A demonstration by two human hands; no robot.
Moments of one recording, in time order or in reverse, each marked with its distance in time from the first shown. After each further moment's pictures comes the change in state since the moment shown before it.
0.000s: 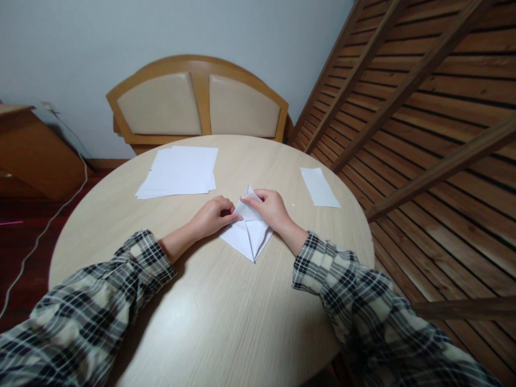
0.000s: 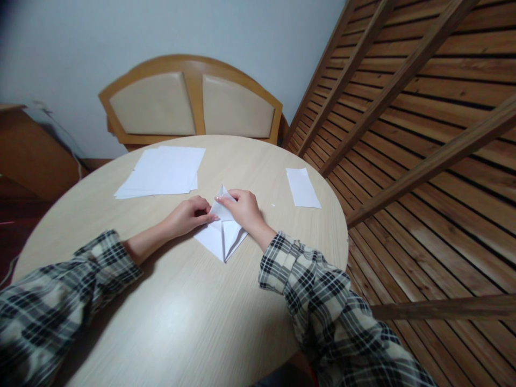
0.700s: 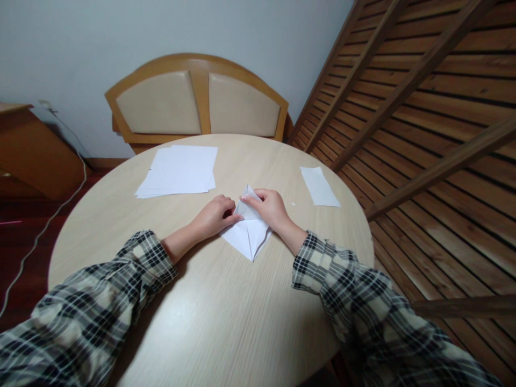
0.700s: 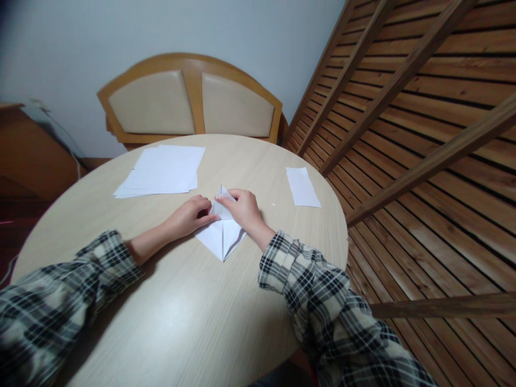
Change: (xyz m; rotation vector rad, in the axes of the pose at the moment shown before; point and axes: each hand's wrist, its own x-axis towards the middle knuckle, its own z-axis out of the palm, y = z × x) left_hand 0.004 0.002 0.004 0.156 -0.013 0.044; right_hand -0.001 0.001 0.001 -0.007 0.016 -0.004
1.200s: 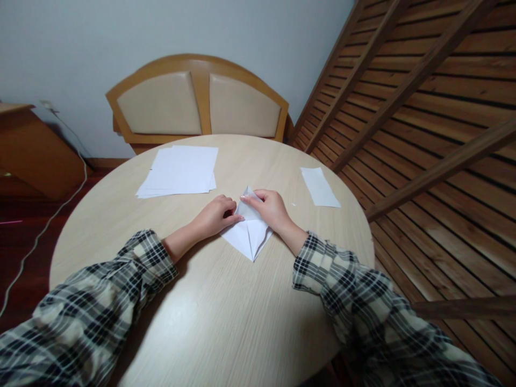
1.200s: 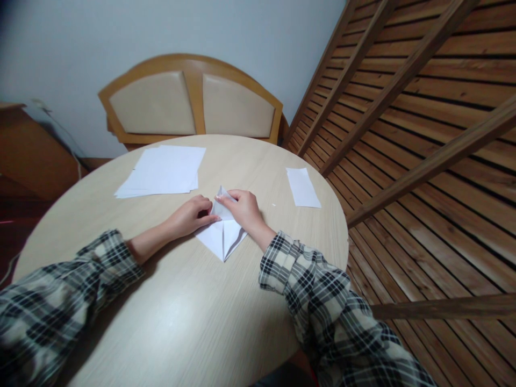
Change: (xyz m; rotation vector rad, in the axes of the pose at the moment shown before) left_hand 0.001 0.001 -0.003 -0.067 -0.021 0.004; right_hand 0.001 -0.001 -0.001 0.003 -0.021 -0.024
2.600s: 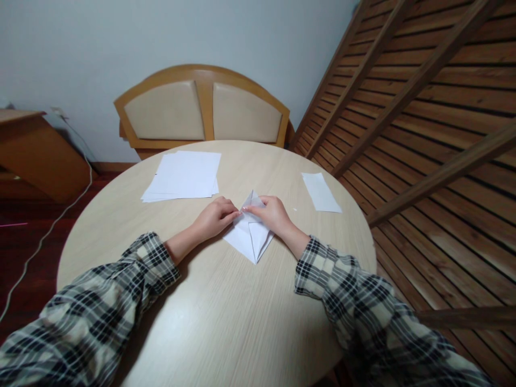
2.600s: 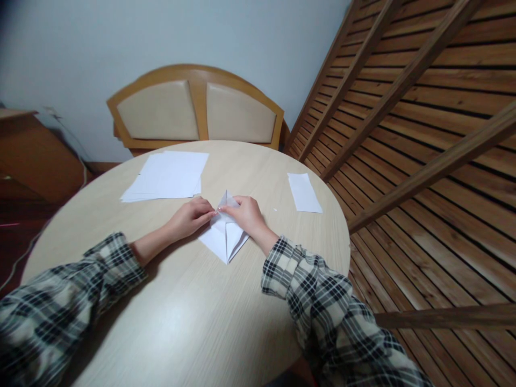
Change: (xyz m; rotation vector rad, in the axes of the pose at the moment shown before) left_hand -0.004 -0.002 -0.006 0.011 0.078 0.082; right_hand 0.000 -0.001 0.001 -0.071 -0.023 0.128
